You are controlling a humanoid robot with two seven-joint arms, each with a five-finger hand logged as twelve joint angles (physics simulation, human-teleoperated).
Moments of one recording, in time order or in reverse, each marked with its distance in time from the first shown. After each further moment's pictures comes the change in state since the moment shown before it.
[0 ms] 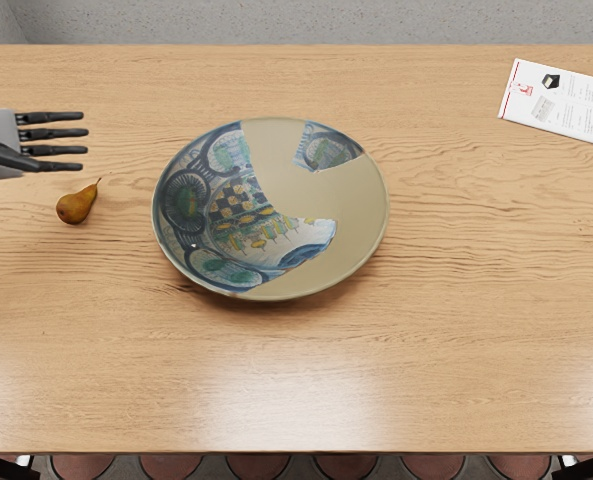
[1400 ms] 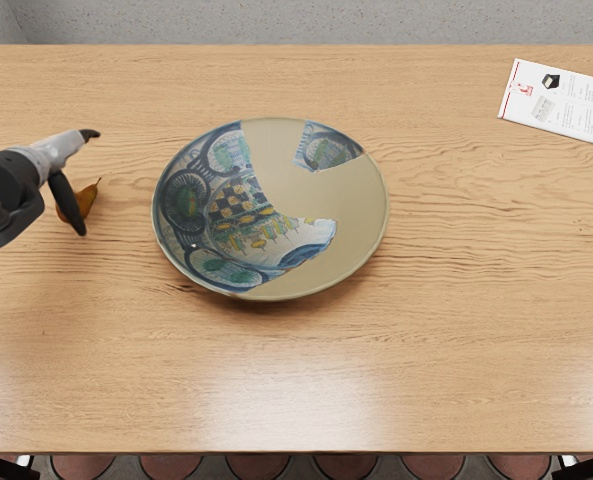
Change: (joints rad) left arm -0.040 -0.242 0.218 -0.339 1.497 0.649 0.000; right arm 0.000 0.000 0.000 0.000 0.000 0.000 0.000
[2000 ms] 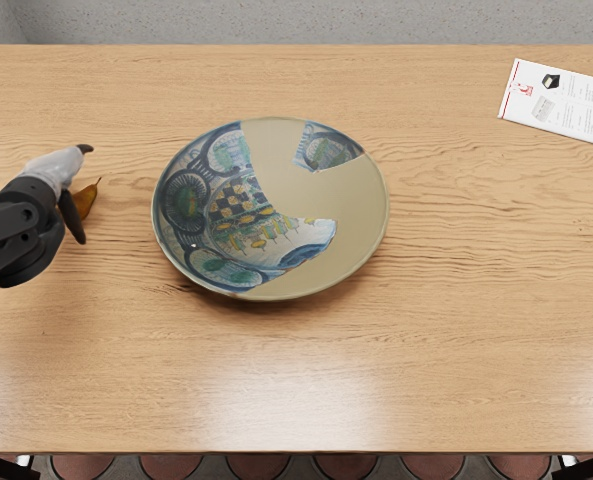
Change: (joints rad) left arm -0.003 -0.116 0.170 0.165 0.045 0.182 0.000; right arm 0.000 0.000 0.000 0.000 0.000 0.000 0.000
